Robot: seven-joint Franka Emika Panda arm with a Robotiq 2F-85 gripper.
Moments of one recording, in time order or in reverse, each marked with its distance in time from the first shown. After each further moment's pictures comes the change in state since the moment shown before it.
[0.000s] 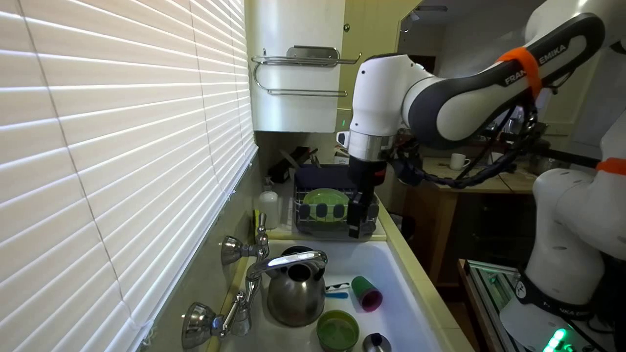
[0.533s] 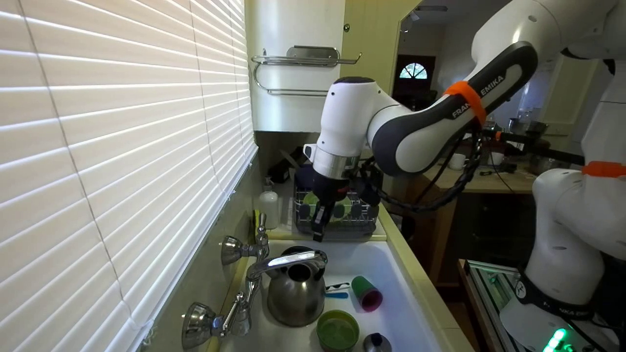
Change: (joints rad) arm 0.010 0.236 -0.004 0.119 -0.111 0.221 -0.013
